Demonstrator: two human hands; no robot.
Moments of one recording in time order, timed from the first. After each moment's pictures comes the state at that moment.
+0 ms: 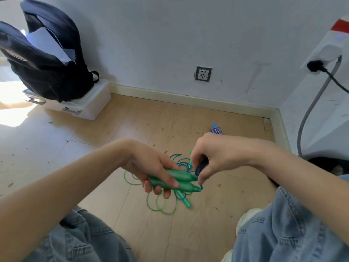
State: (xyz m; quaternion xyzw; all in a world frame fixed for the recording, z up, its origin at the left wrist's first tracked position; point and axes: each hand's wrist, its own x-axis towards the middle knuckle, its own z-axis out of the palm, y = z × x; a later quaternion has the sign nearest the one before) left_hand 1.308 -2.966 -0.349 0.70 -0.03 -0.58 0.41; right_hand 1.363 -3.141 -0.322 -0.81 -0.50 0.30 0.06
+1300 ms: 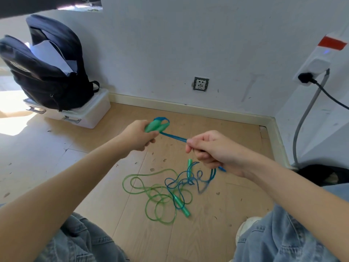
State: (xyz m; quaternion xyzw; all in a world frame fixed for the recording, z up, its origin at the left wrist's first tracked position) left_hand 1.338 -2.938 -0.355 0.87 0.19 -0.08 0.45; right_hand 1.364 -3.143 -0.337 -0.73 -0.19 0.38 0.53
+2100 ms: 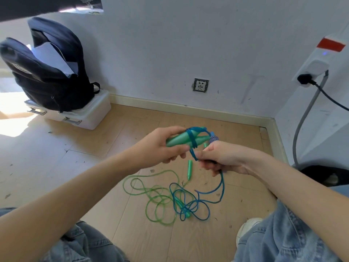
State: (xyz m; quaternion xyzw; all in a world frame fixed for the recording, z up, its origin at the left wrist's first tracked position) left_hand 1.304 -2.977 -0.328 0.83 -0.07 -0.05 0.55; right_hand 1.377 -3.157 -0.346 -0.79 -0.15 0.44 0.39
